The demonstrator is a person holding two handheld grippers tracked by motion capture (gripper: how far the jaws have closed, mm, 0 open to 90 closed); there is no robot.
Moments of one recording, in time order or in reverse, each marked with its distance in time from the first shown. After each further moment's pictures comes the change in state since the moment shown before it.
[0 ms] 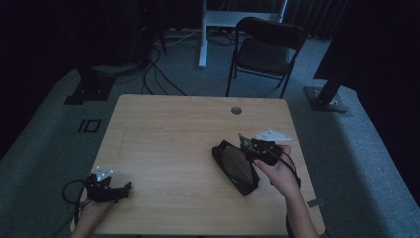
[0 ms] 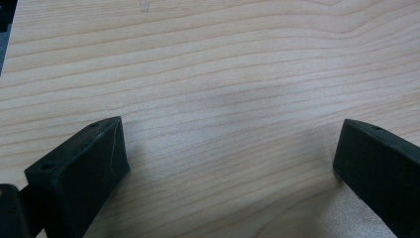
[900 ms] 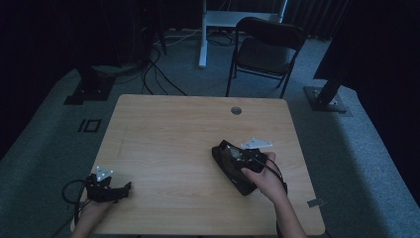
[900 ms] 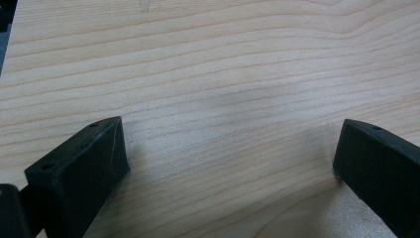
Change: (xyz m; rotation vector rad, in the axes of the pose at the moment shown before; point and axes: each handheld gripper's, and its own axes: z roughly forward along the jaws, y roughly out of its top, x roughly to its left) left arm 0.000 0.000 0.000 0.002 0.000 0.003; right arm 0.025 -0.023 0.035 0.116 0.038 -0.010
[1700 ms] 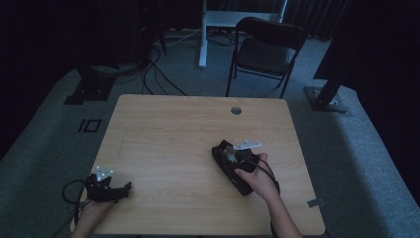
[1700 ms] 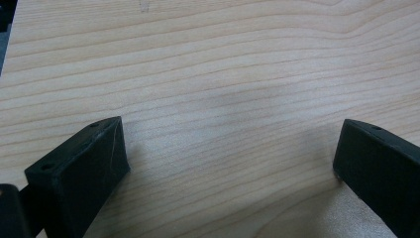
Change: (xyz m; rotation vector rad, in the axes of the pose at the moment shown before) left arm 0.000 0.000 0.000 0.000 0.000 0.000; right arm 0.004 -0.008 0.033 0.110 -0.026 0.009
